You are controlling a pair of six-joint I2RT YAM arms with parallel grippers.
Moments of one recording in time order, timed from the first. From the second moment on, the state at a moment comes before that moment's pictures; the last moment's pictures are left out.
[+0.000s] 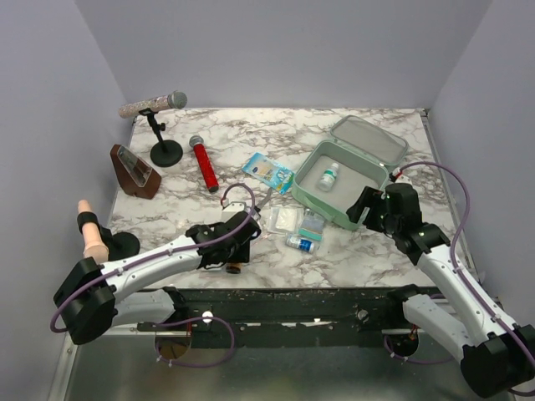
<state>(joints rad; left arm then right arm) -0.92 1.13 0.68 -0.65 -0.30 -0.79 0.29 0.84 0.63 -0.46 0.07 0.55</state>
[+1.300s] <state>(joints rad) -0.95 1.39 1.22 -0.55 -0.25 -0.42 0.29 0.78 0.63 -0.47 0.05 0.54</state>
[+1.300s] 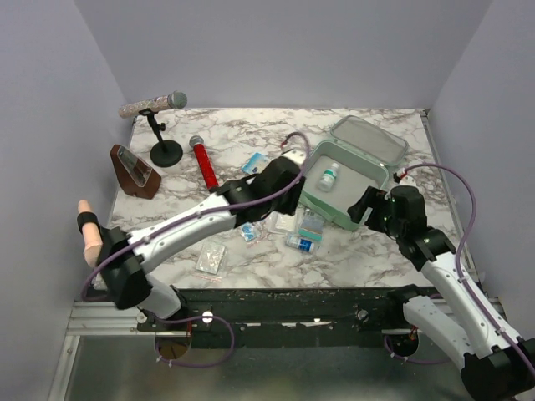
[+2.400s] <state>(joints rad) -0.89 2.48 2.30 -0.67 0.02 -0.04 0.29 0.70 0.59 -0.47 0.05 0.55</state>
